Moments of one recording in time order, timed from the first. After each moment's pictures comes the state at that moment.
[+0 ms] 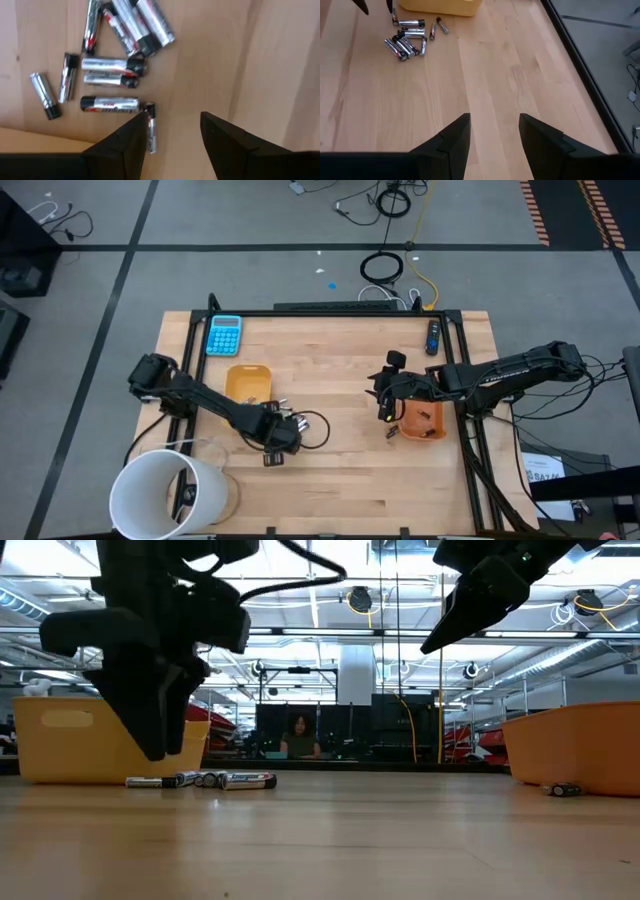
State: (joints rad) left arm -0.34 1.76 1.11 -0.81 -0.15 -0.44; right arm 0.13 1.17 0.80 -0.37 0.41 0.04
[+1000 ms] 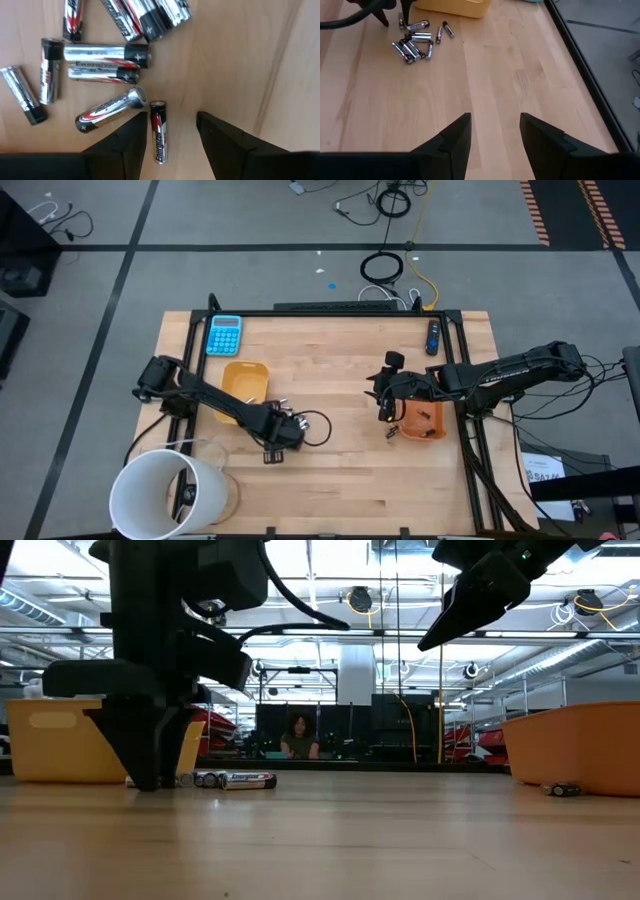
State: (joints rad) left arm -0.31 1.85 1.09 -0.79 -0.11 -0.38; right arm 0.13 1.17 0.80 -0.35 0.39 0.01
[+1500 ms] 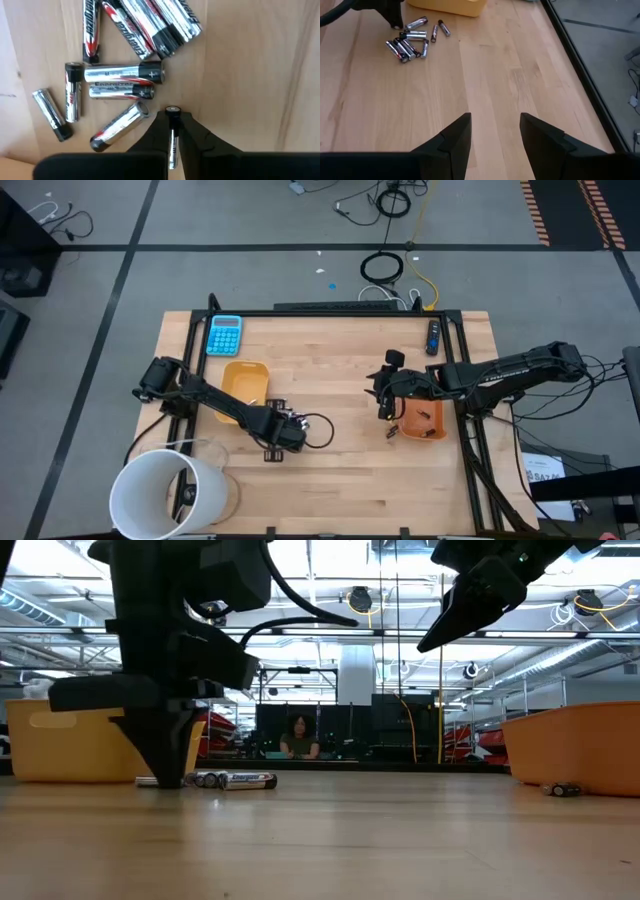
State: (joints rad) left arm -0.30 1.88 1.10 -0.77 -0.20 -0.28; right arm 0.11 1.17 0.80 -0.35 0.39 0.00
